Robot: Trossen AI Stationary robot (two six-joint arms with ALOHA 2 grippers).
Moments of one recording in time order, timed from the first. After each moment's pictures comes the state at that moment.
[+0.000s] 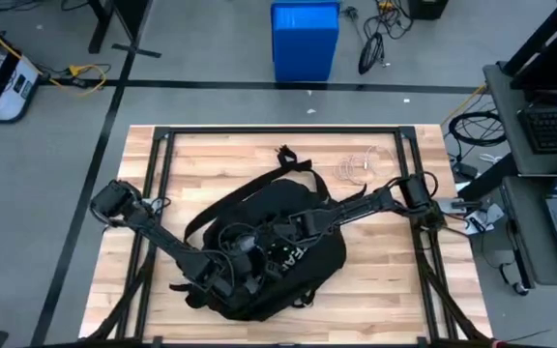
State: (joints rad) left arm -0.60 1.80 1.02 -0.45 -0.39 -0.91; right arm 0.20 2.11 1.53 -0.32 -0.10 0.48
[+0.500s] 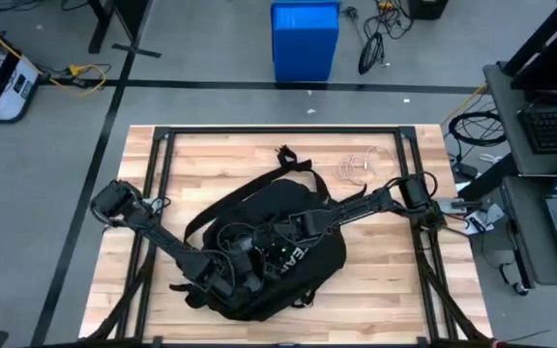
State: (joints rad) left arm -0.60 1.80 1.02 -0.44 -0.46 -0.91; right arm 0.20 2.11 1.53 -0.25 -0.15 0.46
